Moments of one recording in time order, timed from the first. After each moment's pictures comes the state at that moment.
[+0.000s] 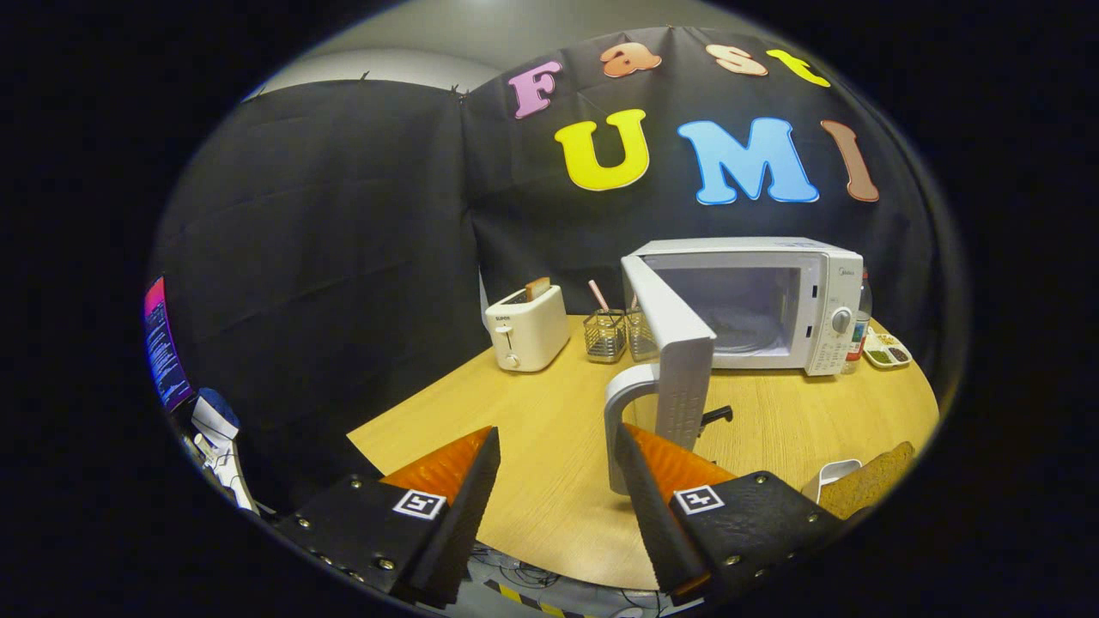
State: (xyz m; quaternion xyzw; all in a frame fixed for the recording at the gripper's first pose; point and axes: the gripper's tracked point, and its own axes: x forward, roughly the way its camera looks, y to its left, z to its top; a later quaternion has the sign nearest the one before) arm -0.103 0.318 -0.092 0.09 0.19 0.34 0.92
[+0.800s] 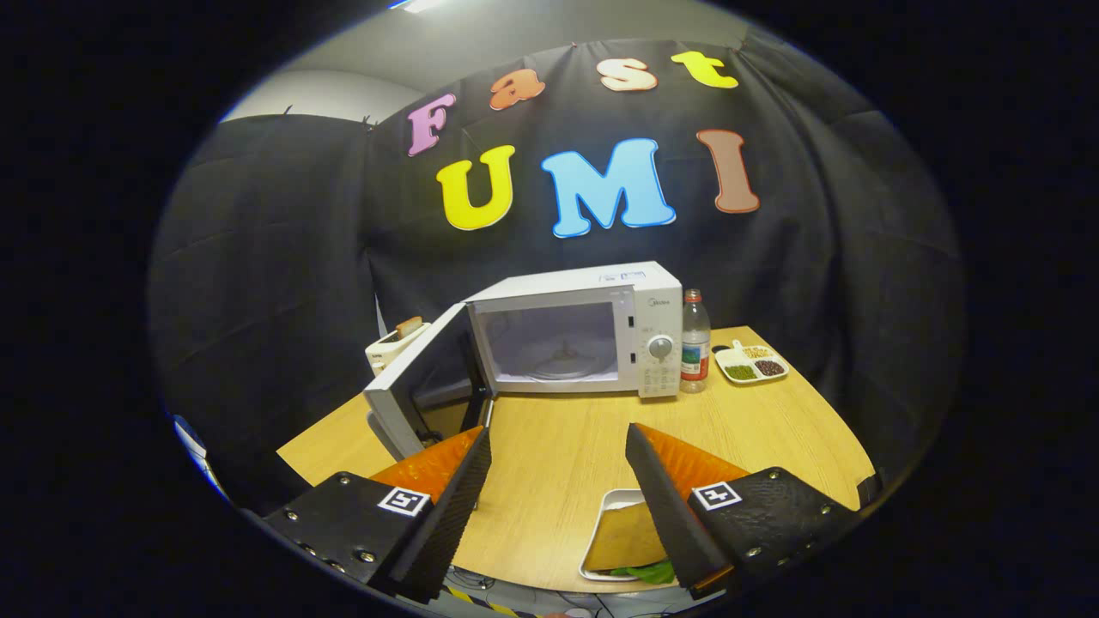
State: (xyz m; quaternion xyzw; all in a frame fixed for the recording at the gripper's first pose) arm -0.035 0.084 -0.102 0.11 0.21 0.20 0.95
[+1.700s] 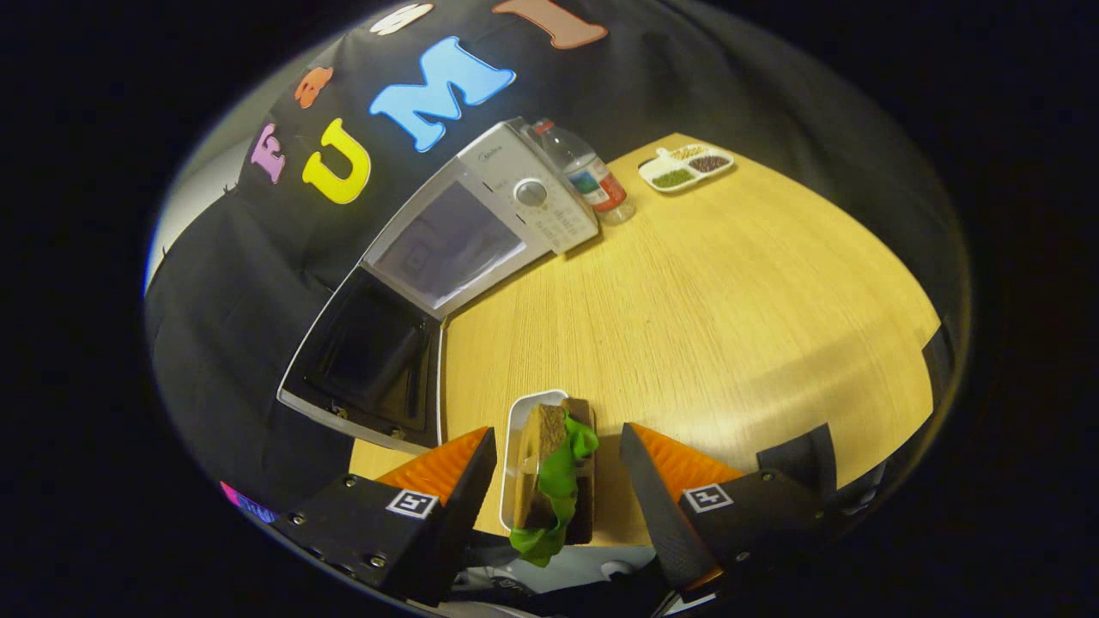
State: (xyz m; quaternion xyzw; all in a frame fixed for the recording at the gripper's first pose) arm -0.040 0.015 -0.237 0.32 0.47 0.20 0.80
